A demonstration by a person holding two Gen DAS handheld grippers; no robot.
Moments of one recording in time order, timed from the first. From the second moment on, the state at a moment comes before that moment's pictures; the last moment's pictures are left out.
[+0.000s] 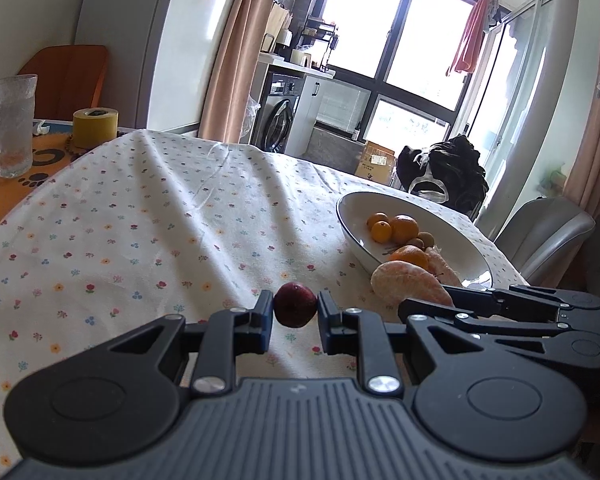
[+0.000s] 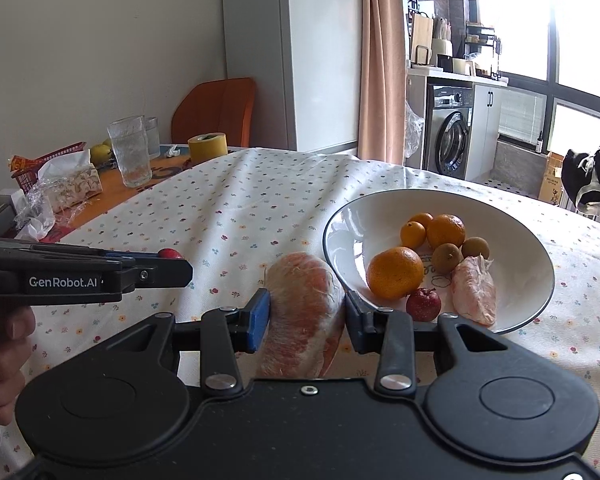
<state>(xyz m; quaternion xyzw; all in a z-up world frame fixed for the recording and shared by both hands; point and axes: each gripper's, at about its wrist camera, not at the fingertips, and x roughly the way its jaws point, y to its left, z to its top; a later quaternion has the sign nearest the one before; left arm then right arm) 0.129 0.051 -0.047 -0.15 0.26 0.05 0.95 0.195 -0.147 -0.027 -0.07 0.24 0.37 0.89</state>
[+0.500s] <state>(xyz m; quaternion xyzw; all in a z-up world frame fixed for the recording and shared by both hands) 0.167 0.024 -0.033 -0.11 0.26 0.03 0.96 0.240 -0.194 -0.016 -0.02 0.22 0.32 0.92</state>
